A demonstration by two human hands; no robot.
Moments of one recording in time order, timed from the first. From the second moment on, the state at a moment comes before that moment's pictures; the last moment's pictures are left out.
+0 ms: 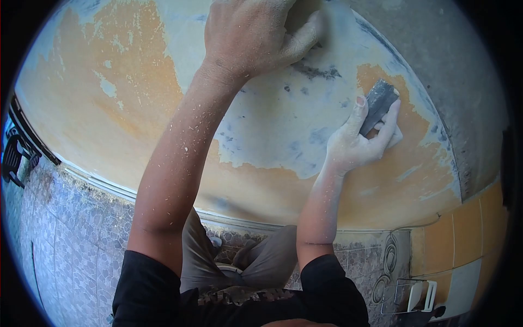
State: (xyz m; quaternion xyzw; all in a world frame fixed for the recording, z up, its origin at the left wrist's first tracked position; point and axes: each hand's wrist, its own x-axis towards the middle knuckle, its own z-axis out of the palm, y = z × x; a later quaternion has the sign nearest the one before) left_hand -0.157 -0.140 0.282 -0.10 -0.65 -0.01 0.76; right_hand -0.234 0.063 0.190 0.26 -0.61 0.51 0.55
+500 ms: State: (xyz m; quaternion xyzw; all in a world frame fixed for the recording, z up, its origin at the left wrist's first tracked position) left_hand -0.156 -0.141 0.282 -0.10 -0.65 -0.02 0.75; right_hand -0.244 0.060 0.190 0.30 -0.57 0.46 0.61
